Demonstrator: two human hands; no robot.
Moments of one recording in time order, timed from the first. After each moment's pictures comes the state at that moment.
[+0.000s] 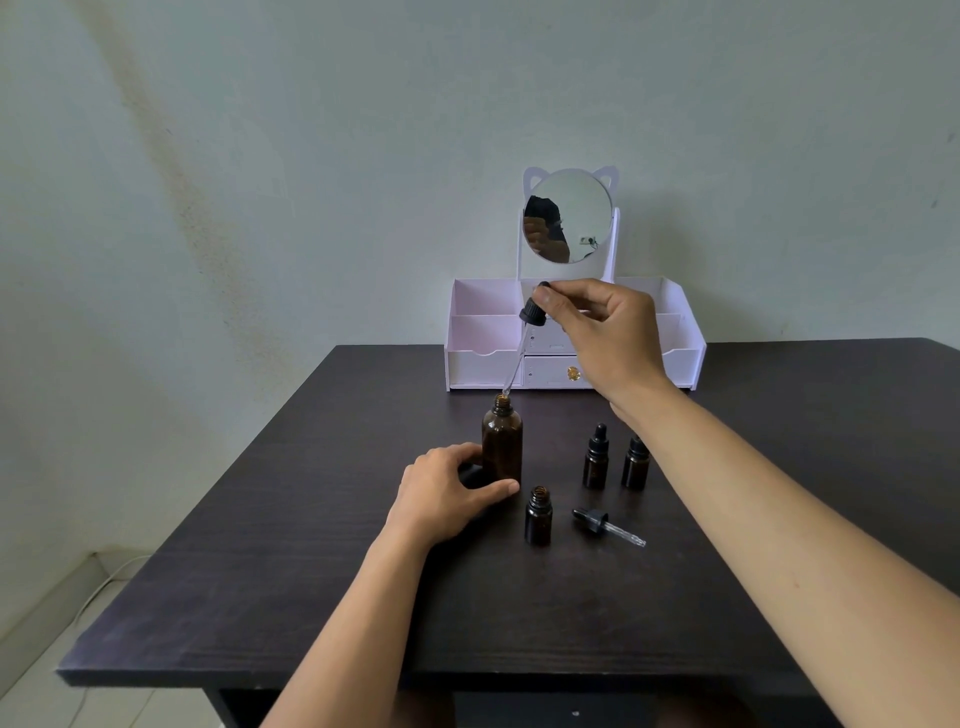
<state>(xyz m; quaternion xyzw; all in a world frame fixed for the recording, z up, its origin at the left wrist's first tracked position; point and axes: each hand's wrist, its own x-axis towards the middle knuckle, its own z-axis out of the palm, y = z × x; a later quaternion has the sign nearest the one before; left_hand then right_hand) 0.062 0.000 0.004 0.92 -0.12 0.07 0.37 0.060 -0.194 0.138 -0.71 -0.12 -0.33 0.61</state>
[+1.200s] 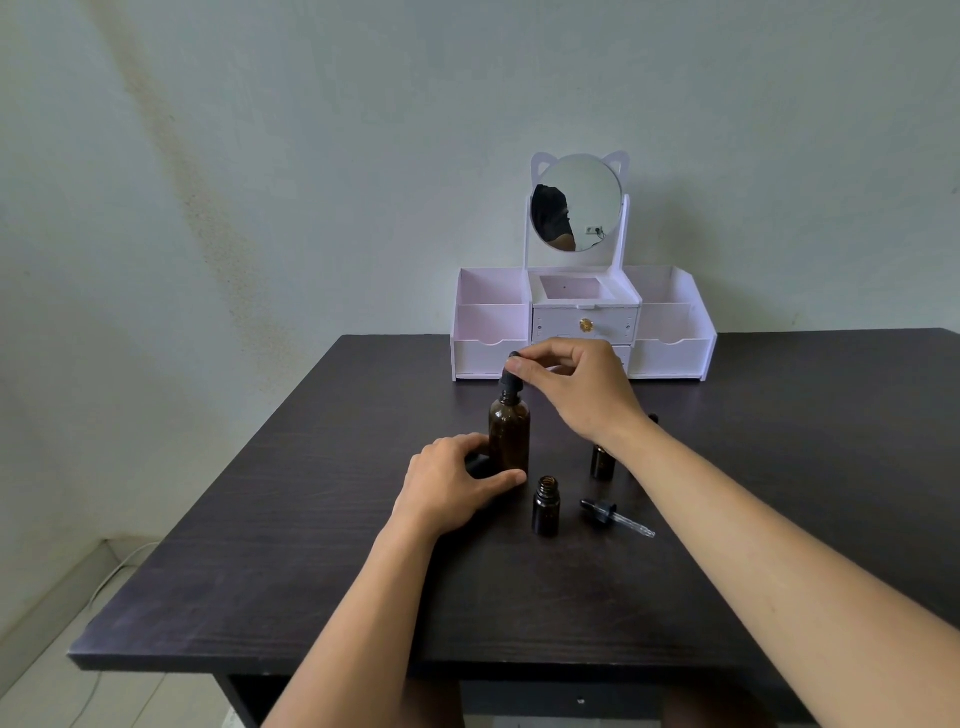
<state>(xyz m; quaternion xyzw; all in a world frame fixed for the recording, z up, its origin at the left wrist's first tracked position) 0.058 -0.001 0.009 0.92 -0.13 0.07 0.36 0.060 -0.182 0.090 -0.81 -0.12 -0.22 0.53</state>
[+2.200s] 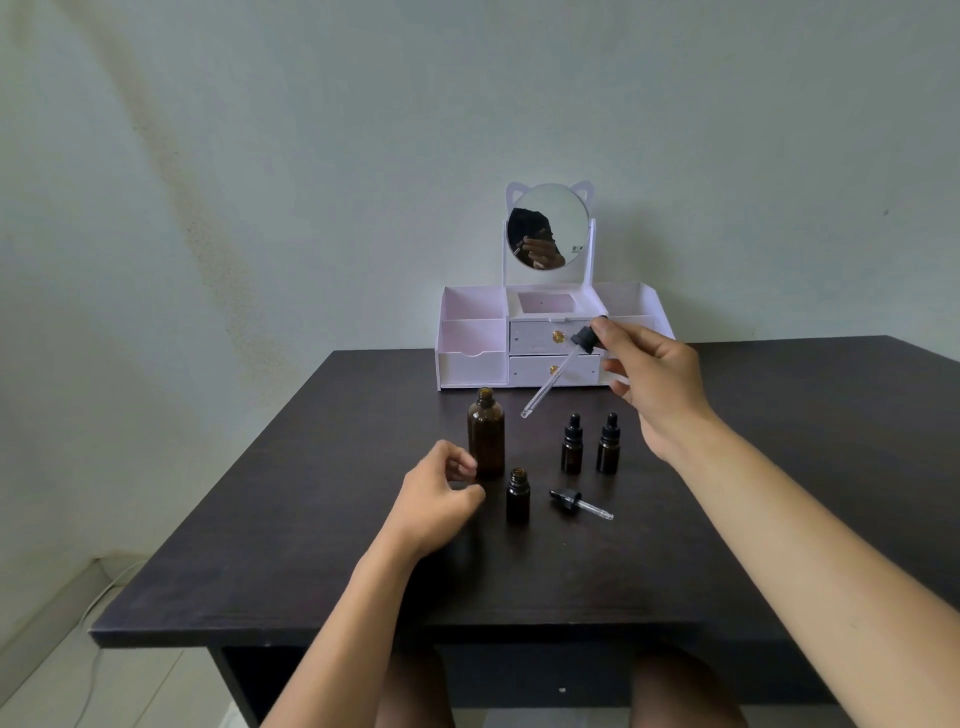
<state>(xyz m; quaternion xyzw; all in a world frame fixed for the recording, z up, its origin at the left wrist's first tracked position) 0.012 -0.003 0.012 0.86 -0.10 0.05 0.50 -0.001 -0.237 0.121 -0.63 0.03 -0.24 0.74</state>
